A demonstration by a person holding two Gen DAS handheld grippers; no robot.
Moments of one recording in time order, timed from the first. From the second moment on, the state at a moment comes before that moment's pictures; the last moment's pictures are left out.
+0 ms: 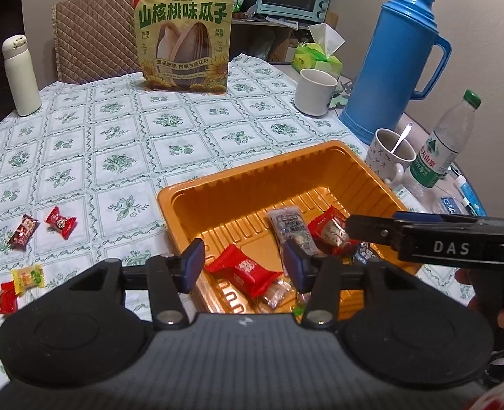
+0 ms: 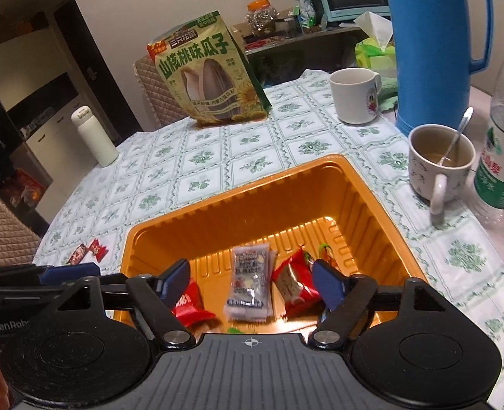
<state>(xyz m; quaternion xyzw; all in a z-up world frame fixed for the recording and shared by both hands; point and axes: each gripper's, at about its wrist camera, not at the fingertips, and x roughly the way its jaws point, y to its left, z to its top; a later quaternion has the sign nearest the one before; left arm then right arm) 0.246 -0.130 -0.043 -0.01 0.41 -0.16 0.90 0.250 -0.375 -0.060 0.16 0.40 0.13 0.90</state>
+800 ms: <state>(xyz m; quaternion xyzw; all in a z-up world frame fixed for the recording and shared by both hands) 0.149 -0.026 -0.028 -0.04 0.41 -0.10 0.91 0.161 -0.335 -0.029 0.16 0.40 0.14 0.89</state>
